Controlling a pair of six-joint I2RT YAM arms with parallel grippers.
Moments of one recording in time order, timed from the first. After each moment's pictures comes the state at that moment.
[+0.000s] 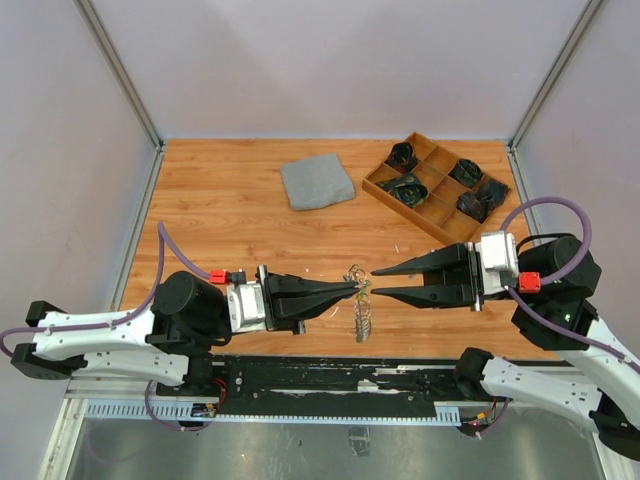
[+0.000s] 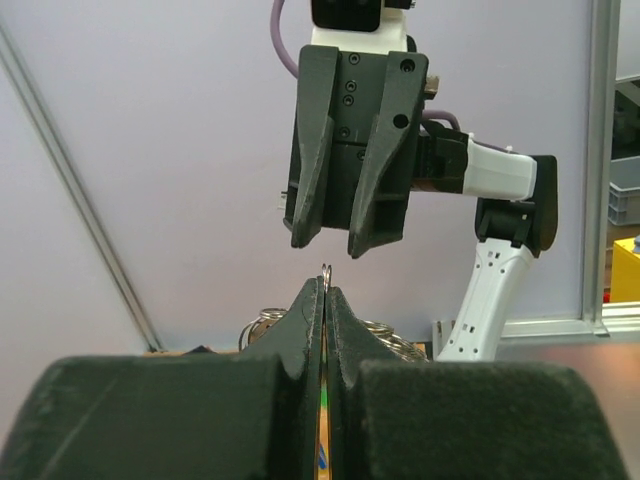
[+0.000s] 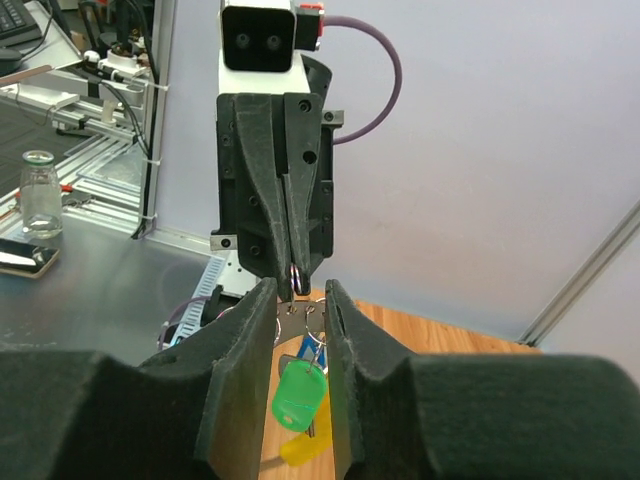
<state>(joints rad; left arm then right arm) -1.51 0.85 0.95 0.37 -0.04 0.28 0.97 0.72 1.15 -0.04 -0.69 -0.08</state>
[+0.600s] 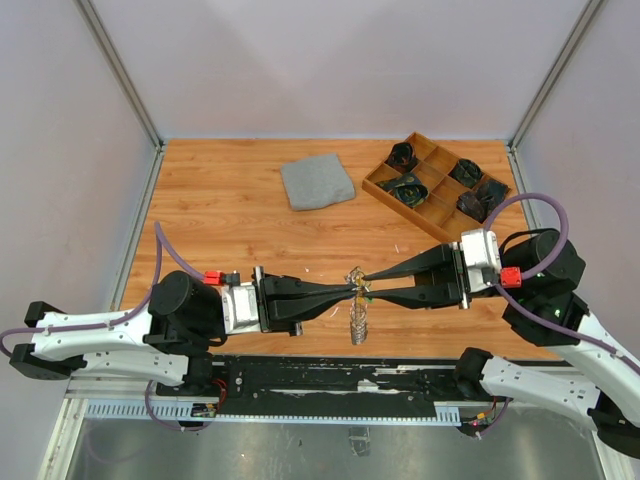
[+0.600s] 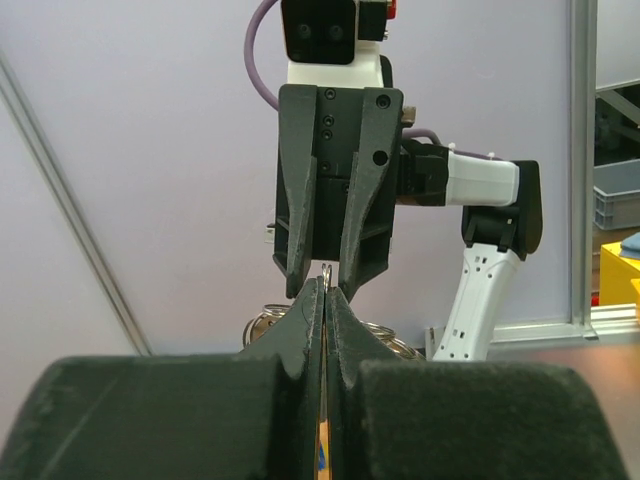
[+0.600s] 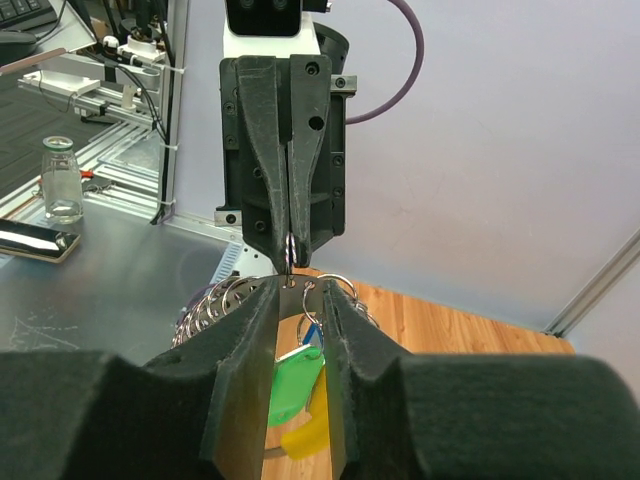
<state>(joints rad) -1.51 0.84 0.95 0.38 -0.01 0.28 0.97 0.75 1.14 -0.06 -0.73 -0.08</state>
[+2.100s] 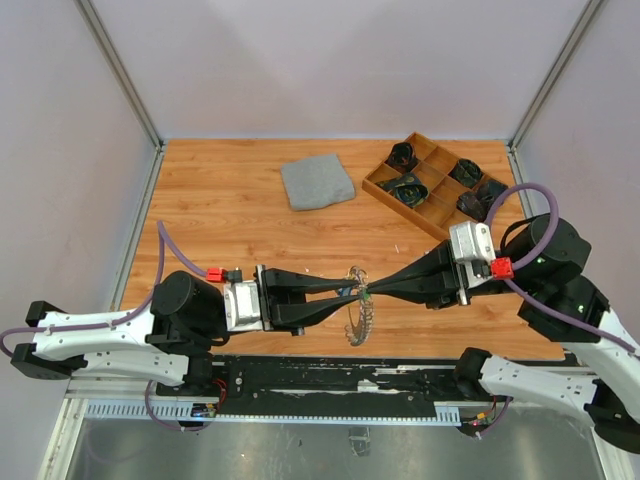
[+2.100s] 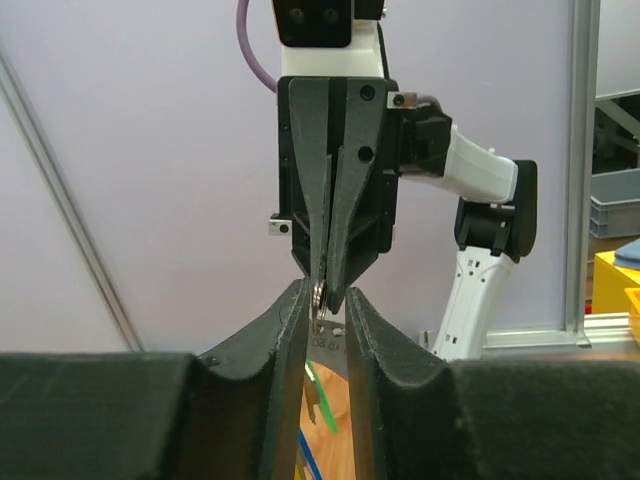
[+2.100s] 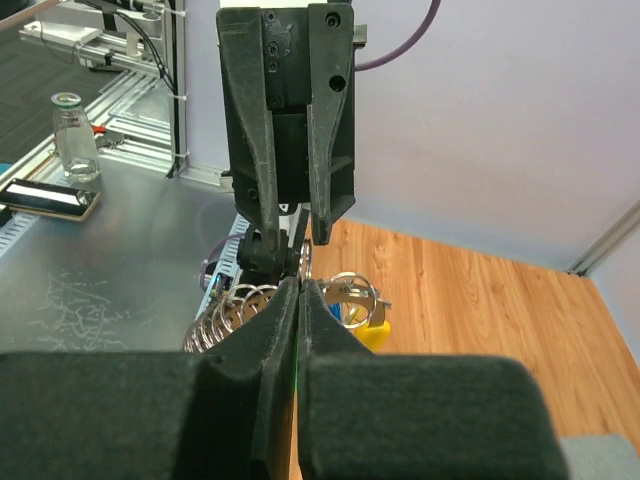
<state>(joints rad) -1.51 0.85 0.95 0.40 -0.03 0.25 0.97 0.79 1.28 -0.31 -0.73 -0.12</state>
